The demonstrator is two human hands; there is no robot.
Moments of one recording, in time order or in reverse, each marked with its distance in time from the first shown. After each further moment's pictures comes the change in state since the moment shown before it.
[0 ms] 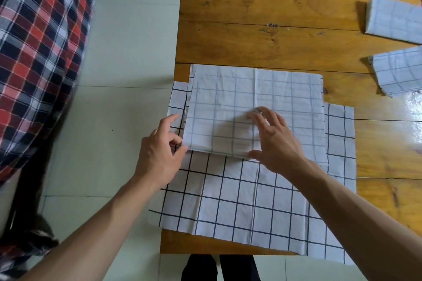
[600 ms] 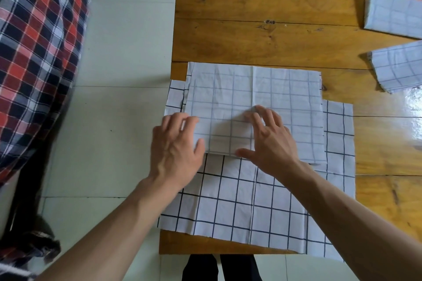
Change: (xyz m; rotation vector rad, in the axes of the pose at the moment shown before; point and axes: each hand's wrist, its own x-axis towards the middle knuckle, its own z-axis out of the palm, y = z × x) left_hand 0.006 0.034 0.018 0.420 0.110 0.239; right_hand -0.002 -0.005 0.009 -0.037 0.049 0.030
